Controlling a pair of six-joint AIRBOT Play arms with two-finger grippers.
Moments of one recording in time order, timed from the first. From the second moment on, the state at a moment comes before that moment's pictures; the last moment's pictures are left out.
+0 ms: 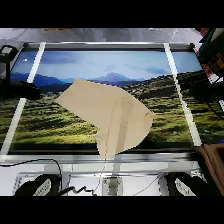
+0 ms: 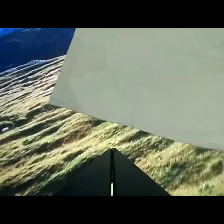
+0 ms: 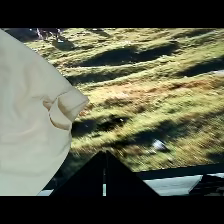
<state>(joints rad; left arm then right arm) 0.16 -1.01 1.30 1.27 -1.22 -1.07 -0.01 -1.00 1.48 -1.61 1.55 1.70</state>
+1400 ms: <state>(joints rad) 0.16 -1.01 1.30 1.27 -1.22 -1.07 -0.01 -0.85 1.00 -1.21 1.44 1.47</state>
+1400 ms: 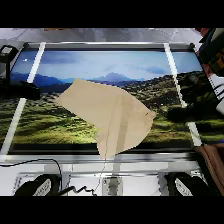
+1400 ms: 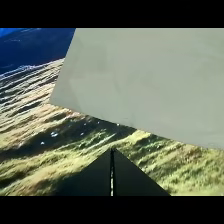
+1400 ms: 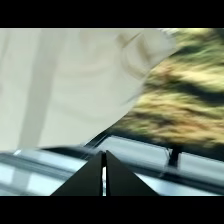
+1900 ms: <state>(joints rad) 0.16 -1.01 1.30 1.27 -1.22 -1.07 -0.01 -0.73 0.37 -0.85 1.14 1.52</state>
